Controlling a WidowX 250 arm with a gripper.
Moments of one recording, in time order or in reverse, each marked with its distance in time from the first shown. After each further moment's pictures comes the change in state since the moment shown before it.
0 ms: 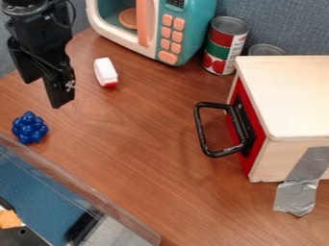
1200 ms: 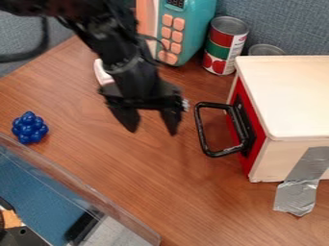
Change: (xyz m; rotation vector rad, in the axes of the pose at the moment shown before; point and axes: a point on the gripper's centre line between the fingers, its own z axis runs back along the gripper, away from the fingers) arm 0.072 -0.114 -0.037 -0.349 -0.196 0.451
